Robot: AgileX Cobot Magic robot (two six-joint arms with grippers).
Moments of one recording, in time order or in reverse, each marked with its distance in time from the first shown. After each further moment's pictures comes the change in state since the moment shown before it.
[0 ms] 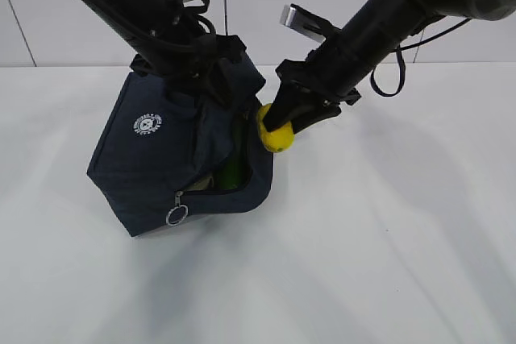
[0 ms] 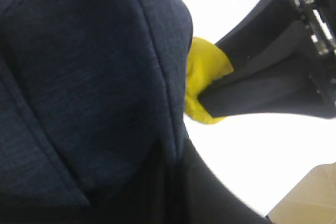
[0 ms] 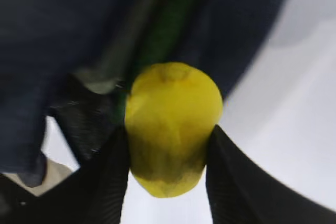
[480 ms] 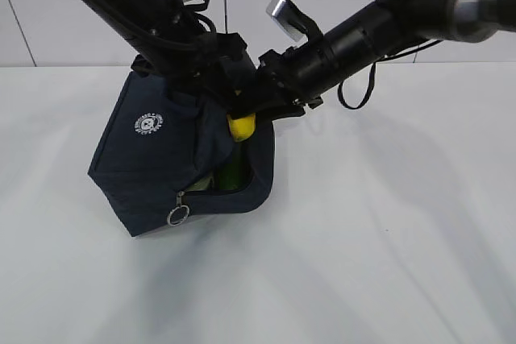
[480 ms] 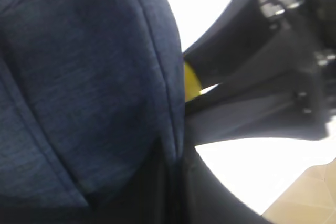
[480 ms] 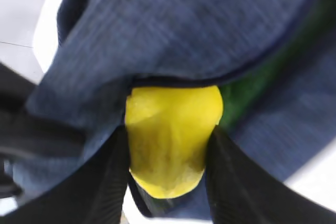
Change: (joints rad) left arm 0.002 0.000 0.000 -0.021 0.004 0.000; right arm 0.000 0.072 0.000 0.316 -0.004 -0.234
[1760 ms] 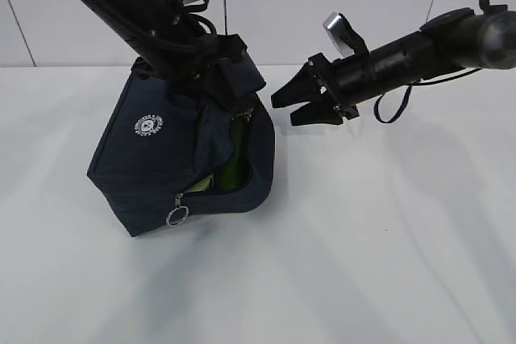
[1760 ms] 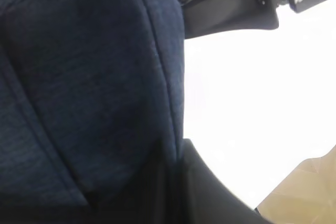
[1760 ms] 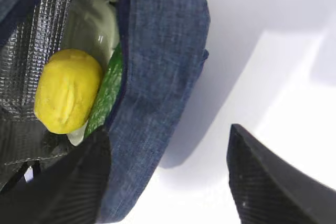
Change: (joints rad) left arm 0.000 0.000 0.000 -0.006 0.021 0.000; right arm -0.162 0.106 0.000 0.121 -0.017 -0.035
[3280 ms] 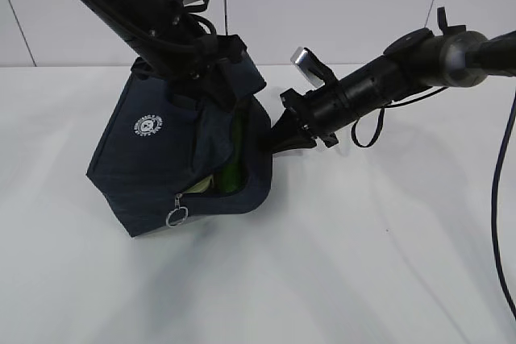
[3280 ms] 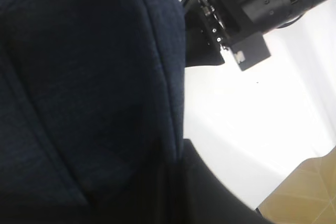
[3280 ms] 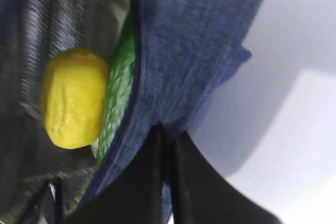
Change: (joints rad) left arm 0.000 0.000 0.000 0.000 0.001 0.000; right arm 0.082 0.055 0.000 -0.069 -0.001 0.035
